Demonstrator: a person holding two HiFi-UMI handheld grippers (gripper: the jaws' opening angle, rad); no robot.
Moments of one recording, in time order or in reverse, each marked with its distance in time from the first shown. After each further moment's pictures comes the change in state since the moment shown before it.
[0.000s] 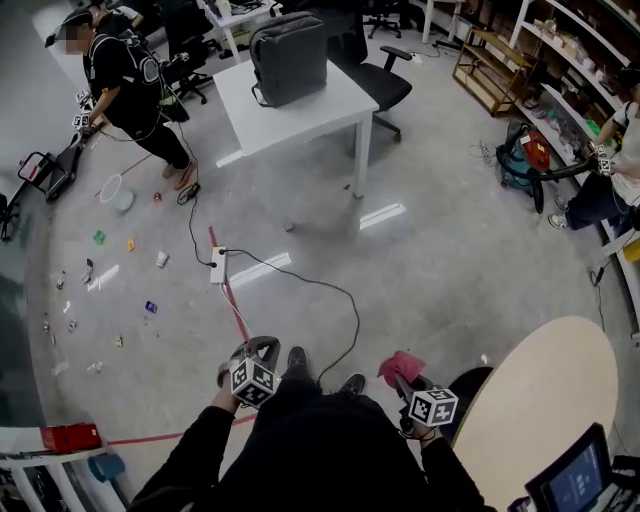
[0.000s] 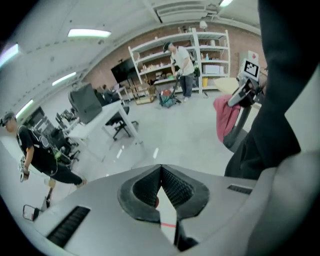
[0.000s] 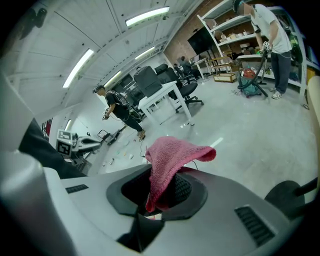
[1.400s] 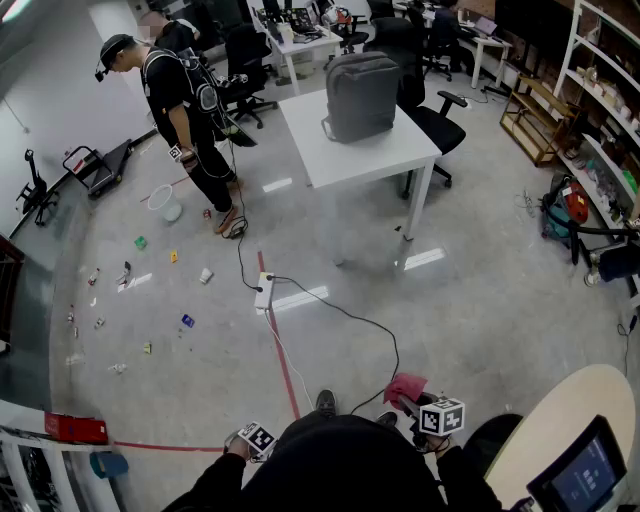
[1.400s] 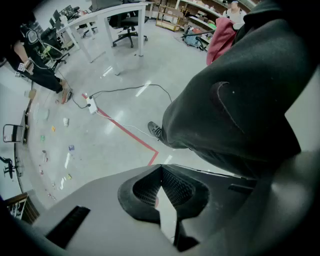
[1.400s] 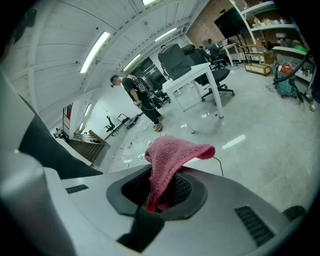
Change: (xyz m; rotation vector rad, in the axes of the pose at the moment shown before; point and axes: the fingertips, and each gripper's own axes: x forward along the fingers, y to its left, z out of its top) left arm -0.050 -0.114 -0.342 -0.456 0.597 -0.298; right arm 0.099 0.123 0.010 -0.160 0.184 0.216
